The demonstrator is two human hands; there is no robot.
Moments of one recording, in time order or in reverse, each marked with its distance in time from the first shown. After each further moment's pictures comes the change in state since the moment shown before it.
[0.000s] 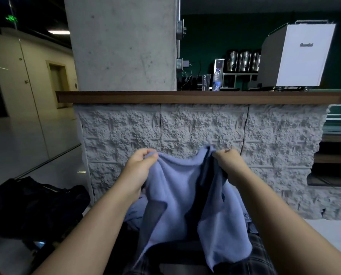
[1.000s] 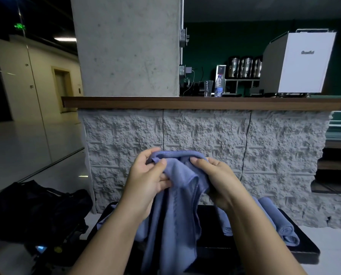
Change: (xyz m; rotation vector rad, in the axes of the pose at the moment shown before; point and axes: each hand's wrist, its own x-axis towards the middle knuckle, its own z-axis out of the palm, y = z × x) left_hand -0.044 0.024 0.013 -0.315 -0.013 0.089; right_hand -0.074 -0.020 0.026 0.597 -0.404 0.002
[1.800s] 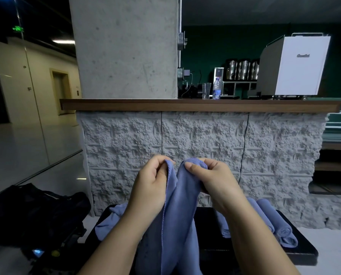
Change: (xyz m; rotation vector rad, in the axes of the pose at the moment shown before) left_hand -0.006 -0.008 0.004 0.537 -0.016 0.287; right_hand -0.007 0.000 0.005 -0.182 0.054 -0.186
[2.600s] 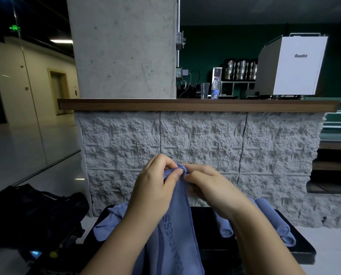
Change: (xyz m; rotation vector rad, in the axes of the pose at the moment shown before) left_hand -0.002 0.001 0.001 0.345 0.035 0.308; right_hand -0.020 -0.023 0.002 -0.156 -0.498 -0.008
